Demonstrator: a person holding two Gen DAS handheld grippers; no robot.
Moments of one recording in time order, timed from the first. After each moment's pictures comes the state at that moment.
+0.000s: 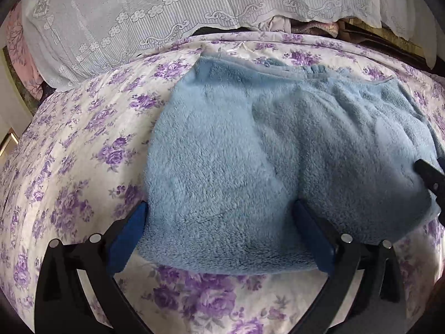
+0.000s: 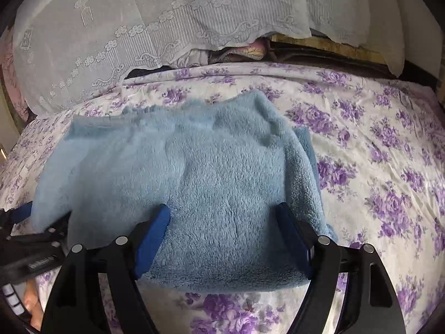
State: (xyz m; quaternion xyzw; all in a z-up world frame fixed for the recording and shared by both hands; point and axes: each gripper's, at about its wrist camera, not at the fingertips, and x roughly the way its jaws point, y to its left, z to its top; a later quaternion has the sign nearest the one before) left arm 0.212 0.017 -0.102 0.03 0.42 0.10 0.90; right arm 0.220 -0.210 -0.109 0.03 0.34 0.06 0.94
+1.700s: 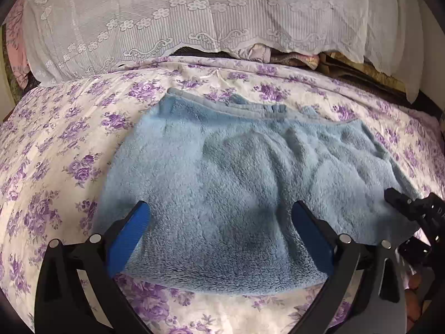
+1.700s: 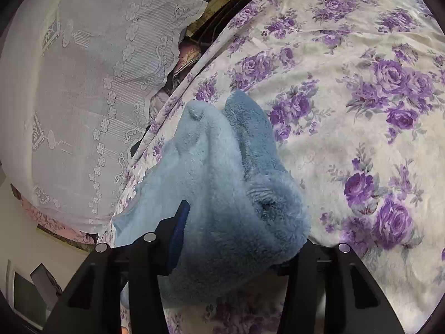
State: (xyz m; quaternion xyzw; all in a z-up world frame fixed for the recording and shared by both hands) left arm 0.220 -0.009 -0.081 -0.03 0.37 0.05 0.93; right arm 0.228 -0.297 -0.156 0.41 0.34 0.09 0.84
